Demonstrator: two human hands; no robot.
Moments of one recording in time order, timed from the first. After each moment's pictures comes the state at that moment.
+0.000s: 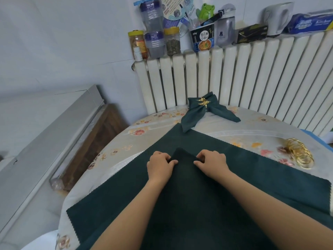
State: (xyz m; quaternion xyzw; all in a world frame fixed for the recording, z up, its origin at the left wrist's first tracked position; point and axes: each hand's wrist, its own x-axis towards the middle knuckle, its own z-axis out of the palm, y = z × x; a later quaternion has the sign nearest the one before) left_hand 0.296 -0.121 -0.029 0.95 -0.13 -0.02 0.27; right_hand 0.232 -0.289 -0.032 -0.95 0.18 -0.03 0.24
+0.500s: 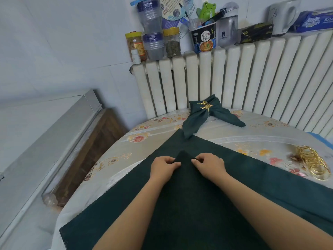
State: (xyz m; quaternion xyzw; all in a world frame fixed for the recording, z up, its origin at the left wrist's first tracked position) left_hand 0.328 -0.134 -0.027 0.89 -0.07 -0.15 0.43; right_hand 0.268 -0.288 -0.032 -0.93 0.22 0.00 0.29
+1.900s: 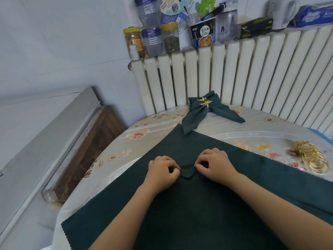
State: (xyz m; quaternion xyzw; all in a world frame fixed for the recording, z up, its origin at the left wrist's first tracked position) left_hand 0.317 -0.110 -0.031 0.92 -0.31 -0.06 0.23; right_hand 0.245 -0.305 -0.036 -0.98 0.04 -0.06 0.20
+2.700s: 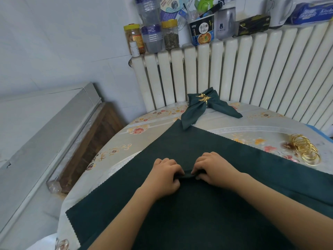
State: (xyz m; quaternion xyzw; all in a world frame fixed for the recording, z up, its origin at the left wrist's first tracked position) left_hand 0.280 -0.099 -0.020 0.89 -0.44 -0.03 0.11; right_hand 0.218 -0.293 -0.025 -0.99 -0.13 -0.02 0.11
